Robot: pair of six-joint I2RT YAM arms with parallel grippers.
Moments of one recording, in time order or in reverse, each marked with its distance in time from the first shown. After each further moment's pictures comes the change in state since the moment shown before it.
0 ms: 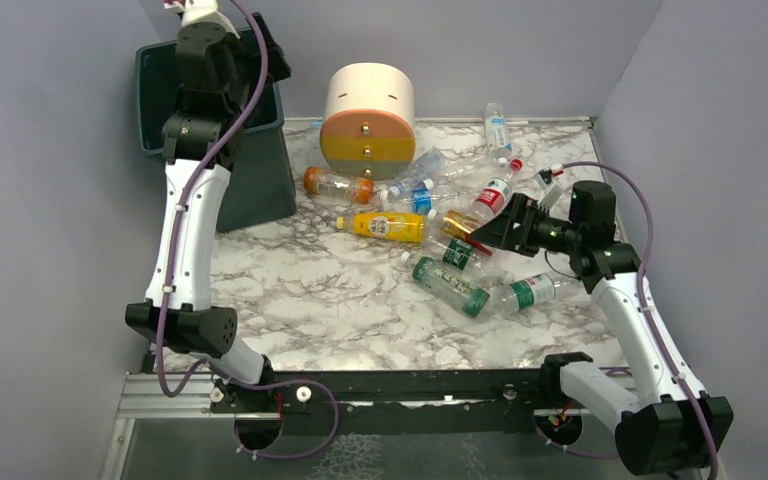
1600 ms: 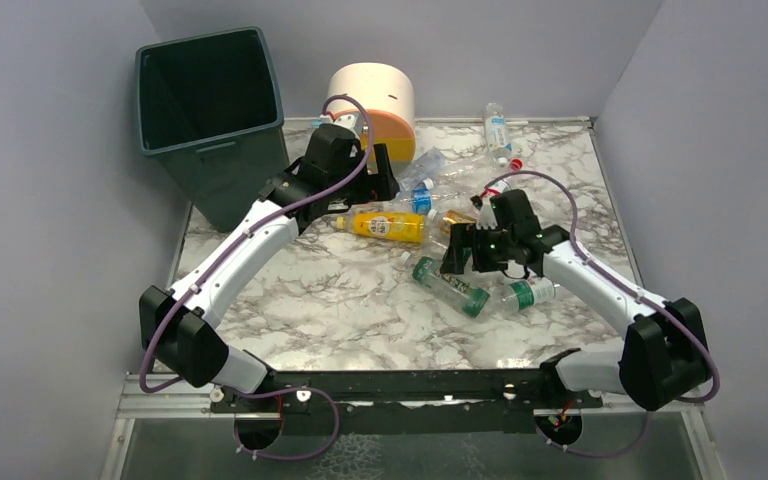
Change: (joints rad) left arm -0.493 -0.138 -0.616 -0.006 0.218 -0.206; right arm 0.319 0.311 -0.041 0.000 0.404 -0.162
